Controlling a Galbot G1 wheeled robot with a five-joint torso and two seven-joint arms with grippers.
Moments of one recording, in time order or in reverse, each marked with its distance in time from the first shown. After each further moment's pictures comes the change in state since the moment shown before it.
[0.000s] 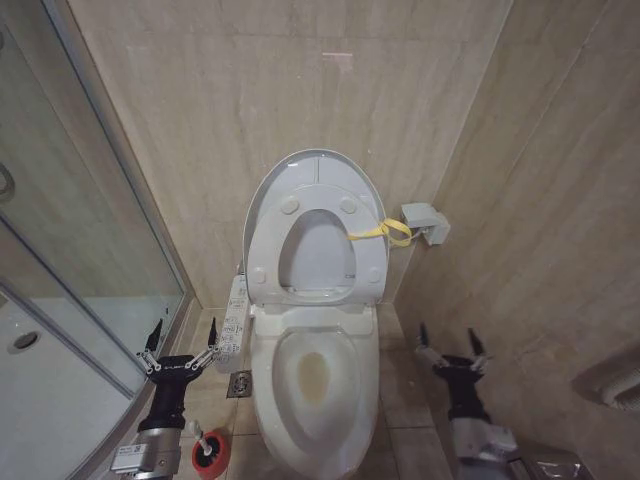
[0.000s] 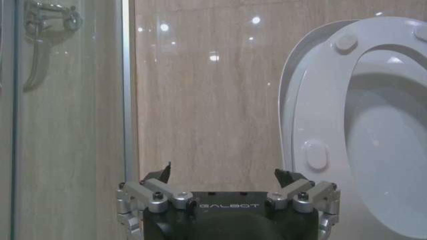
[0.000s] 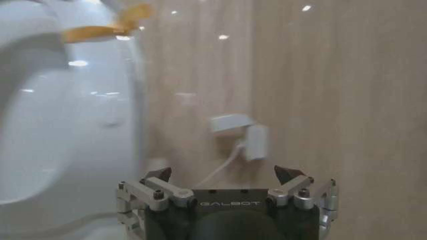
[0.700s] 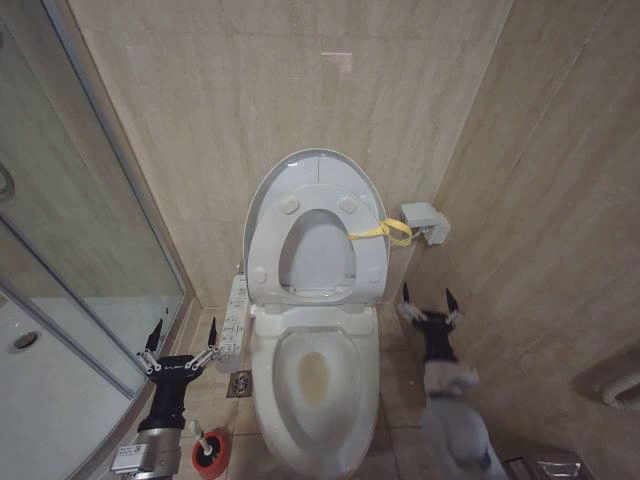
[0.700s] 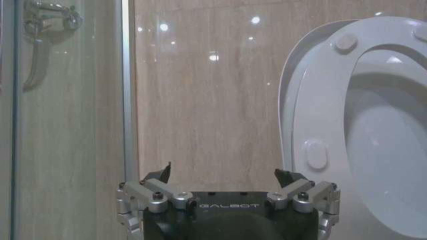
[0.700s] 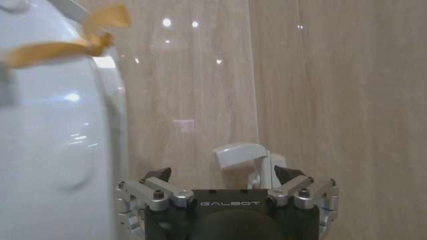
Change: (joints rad) left arm 0.000 0.000 0.000 0.000 0.000 0.000 0.000; right arm 0.408 -0.062 -0.014 -0.187 0.090 -0.074 0.039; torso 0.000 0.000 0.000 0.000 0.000
